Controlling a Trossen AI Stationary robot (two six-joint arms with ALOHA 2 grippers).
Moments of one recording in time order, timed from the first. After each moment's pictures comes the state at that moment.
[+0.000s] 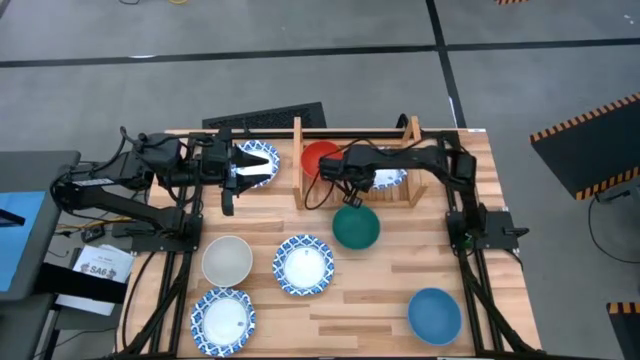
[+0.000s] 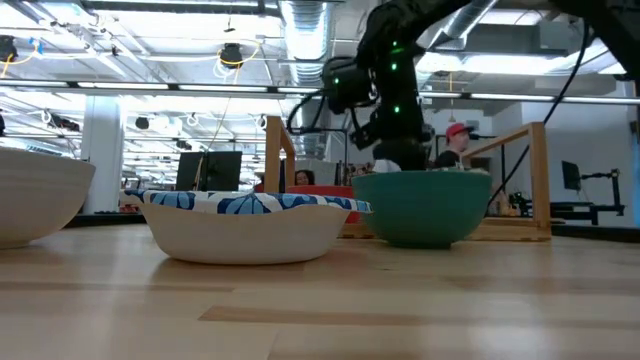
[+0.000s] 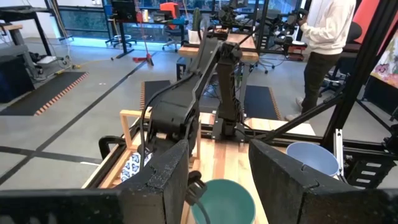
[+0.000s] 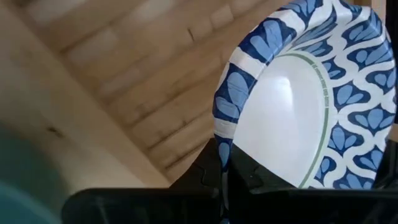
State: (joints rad) left arm -0.03 0.94 1.24 -0.35 -0.21 -0.05; right arm -0.26 2.04 1.60 -1.27 0.35 0.26
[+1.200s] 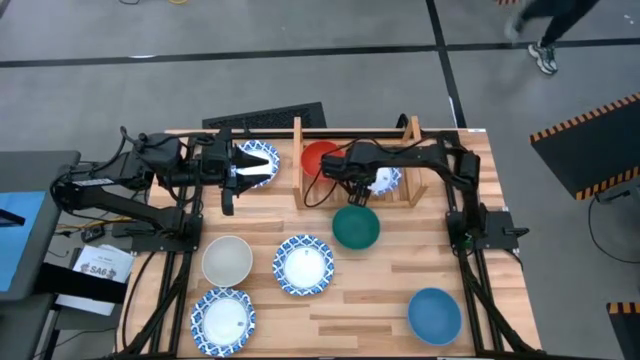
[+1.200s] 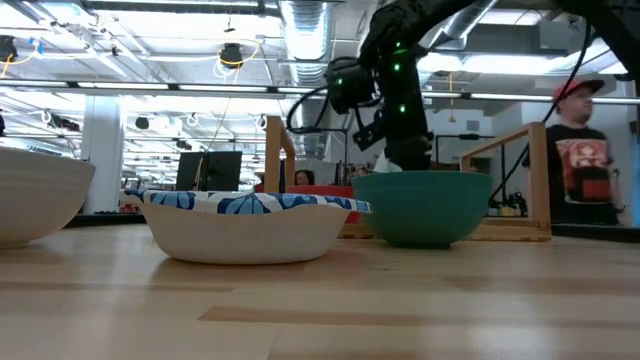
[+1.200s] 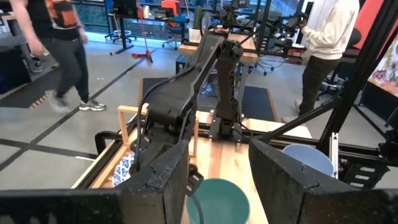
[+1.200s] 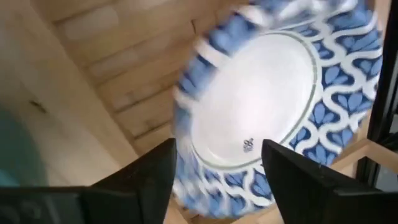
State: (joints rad) left arm -0.03 0.94 1.24 -0.36 -0.21 -0.09; right arm -0.27 2.01 1.59 -1.26 0.34 0.10
